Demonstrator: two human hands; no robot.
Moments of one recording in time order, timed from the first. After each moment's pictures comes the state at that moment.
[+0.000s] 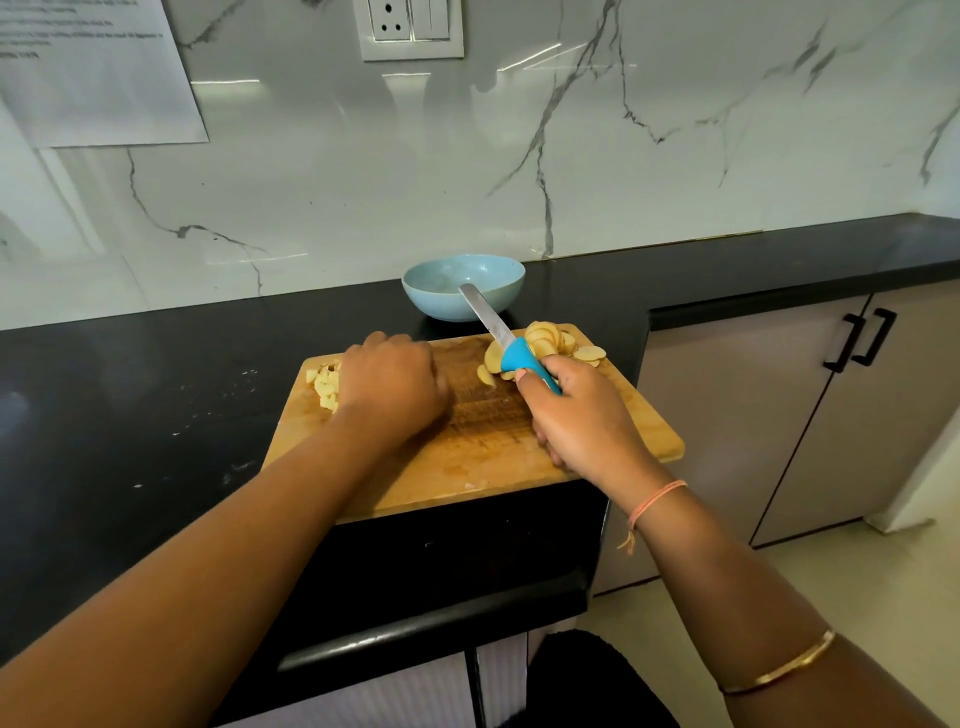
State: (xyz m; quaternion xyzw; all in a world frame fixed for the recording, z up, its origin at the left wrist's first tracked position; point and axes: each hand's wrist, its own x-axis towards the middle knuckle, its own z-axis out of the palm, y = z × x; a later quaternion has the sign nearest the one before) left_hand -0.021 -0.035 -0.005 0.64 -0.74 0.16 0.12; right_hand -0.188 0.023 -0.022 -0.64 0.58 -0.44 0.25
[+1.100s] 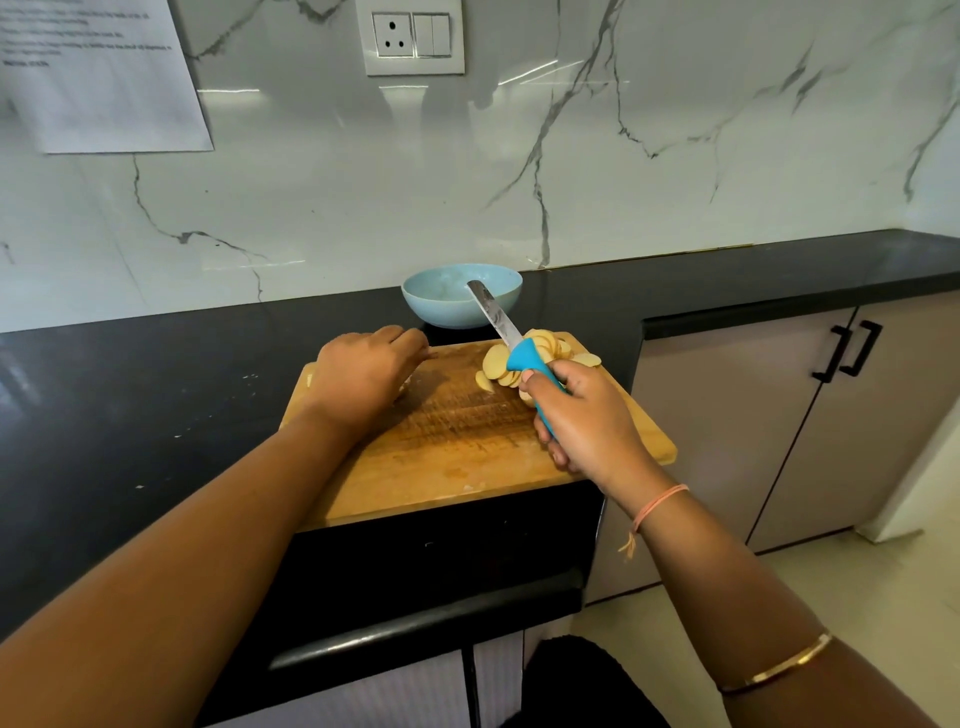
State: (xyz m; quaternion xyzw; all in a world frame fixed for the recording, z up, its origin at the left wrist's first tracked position) left_hand 0.017 -0.045 -0.009 0.47 -0.82 0.24 0.20; right_hand -0.191 0.030 -0.017 -0.59 0.55 -0.49 0.33
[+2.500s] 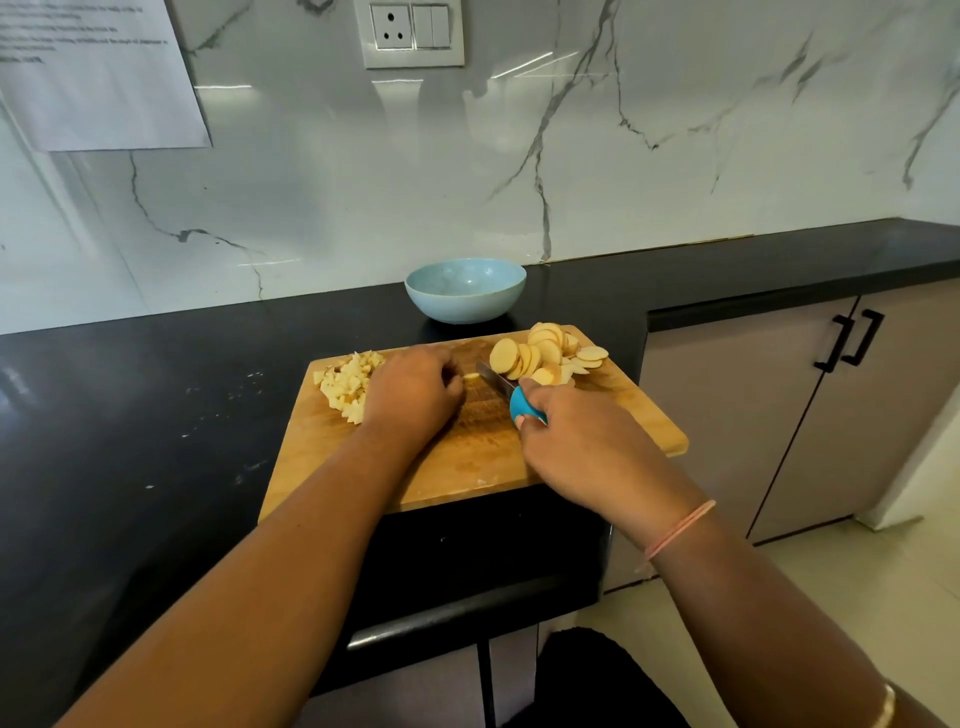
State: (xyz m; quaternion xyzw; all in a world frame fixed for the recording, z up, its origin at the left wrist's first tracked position) left_hand -0.022 -0.045 -0.022 0.60 -0.76 0.01 0.25; right_hand -0.173 0.062 0.001 -0.72 0.65 -0.21 0.13
